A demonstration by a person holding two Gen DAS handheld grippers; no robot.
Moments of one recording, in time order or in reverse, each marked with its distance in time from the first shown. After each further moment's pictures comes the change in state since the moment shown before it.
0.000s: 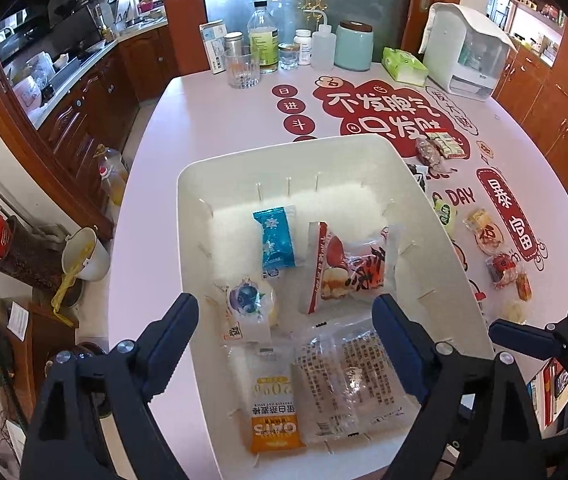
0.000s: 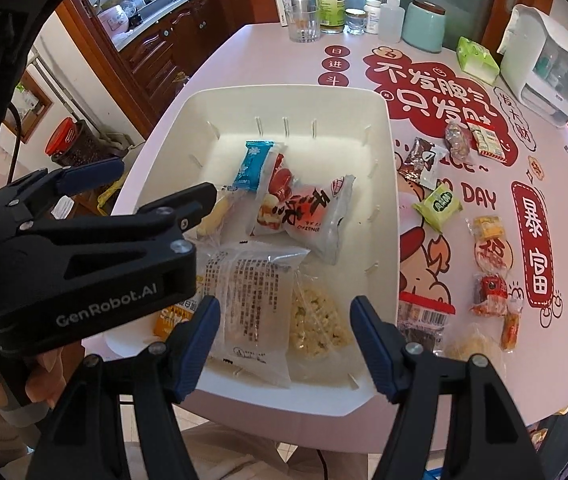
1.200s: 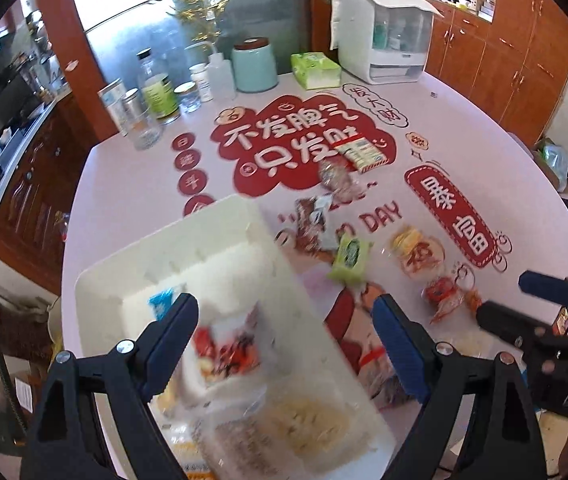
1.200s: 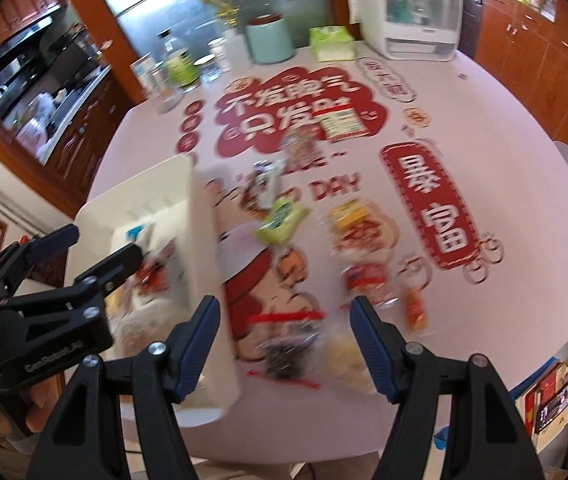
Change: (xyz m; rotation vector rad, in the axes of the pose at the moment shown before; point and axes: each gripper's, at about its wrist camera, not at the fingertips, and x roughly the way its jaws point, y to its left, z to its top) left arm 0.014 -0.142 0.072 0.227 -0.033 -0.072; right arm -0.043 -0.171 -0.018 0.377 -0.135 -0.074
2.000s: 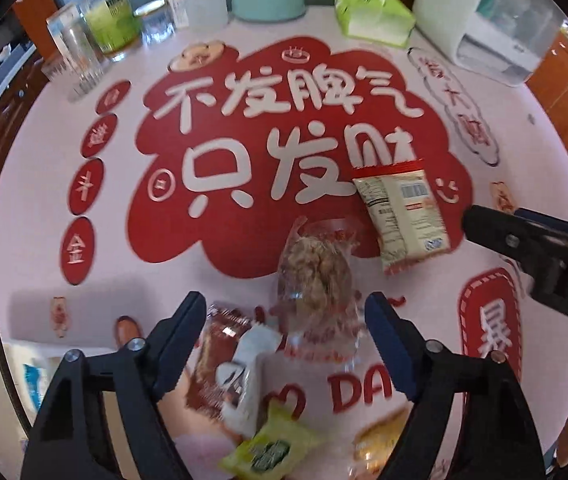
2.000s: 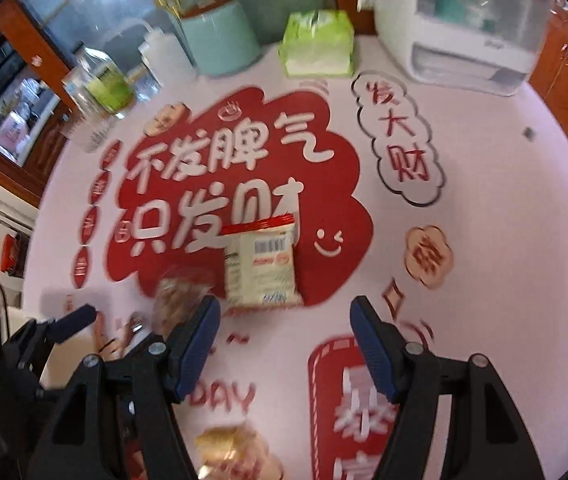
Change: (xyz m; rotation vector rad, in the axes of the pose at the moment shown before) left arm 0.239 -0.051 0.139 -0.292 0.258 0.054; right arm 0.182 -0.113 0.242 -0.132 0.143 0.043
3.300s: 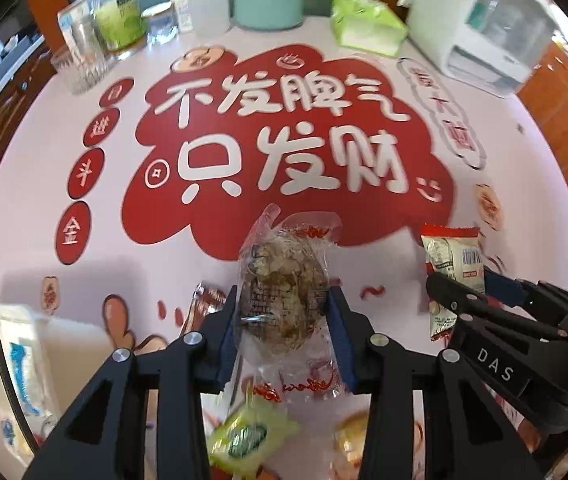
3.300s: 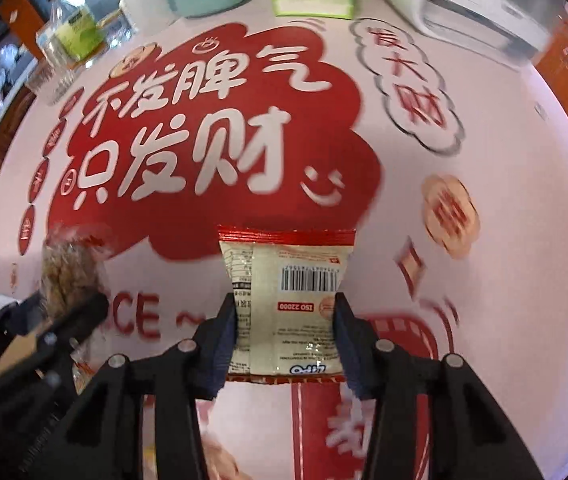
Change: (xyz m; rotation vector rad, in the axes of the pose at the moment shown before) left arm -0.025 -0.009 -0.024 -0.012 -0.069 -0.046; right arm 0.046 0.005 -0.038 -0.008 0.066 -0.085
